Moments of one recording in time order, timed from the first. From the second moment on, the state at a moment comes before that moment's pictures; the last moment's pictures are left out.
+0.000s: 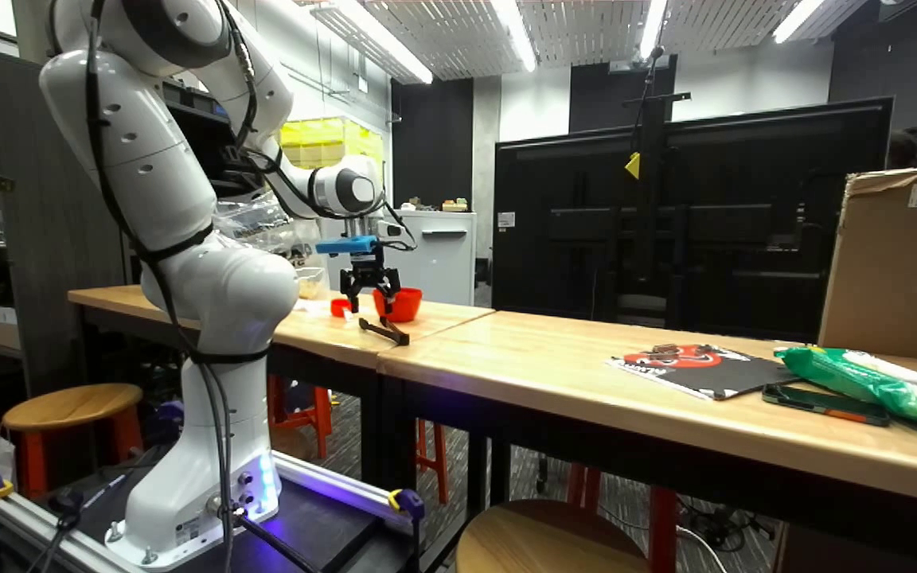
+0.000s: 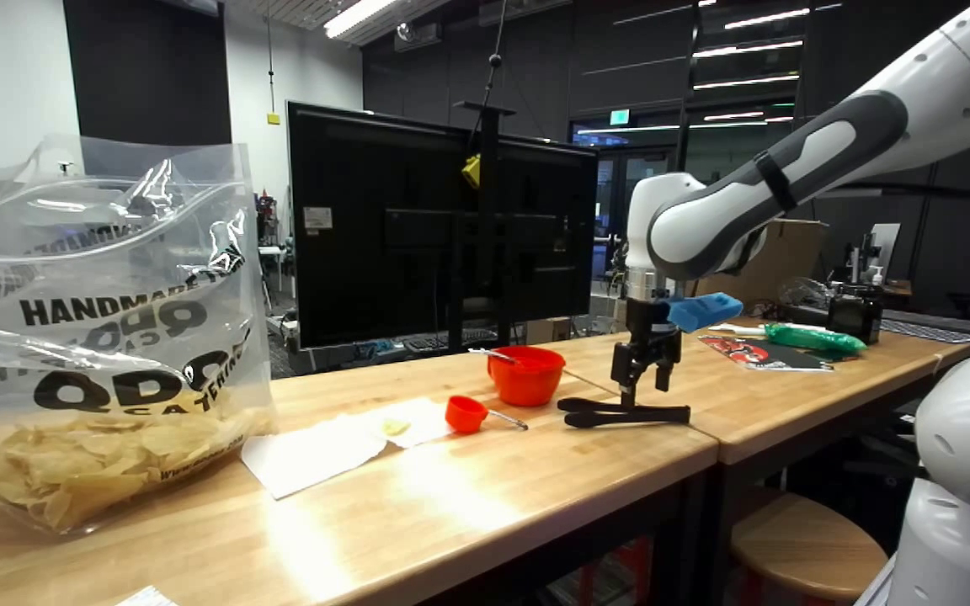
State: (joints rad) arm 0.03 -0.52 0.03 -2.69 -0.07 2.20 0.07
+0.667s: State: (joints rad) arm 0.05 -0.59 0.05 -2.67 -0.04 2.09 0.11
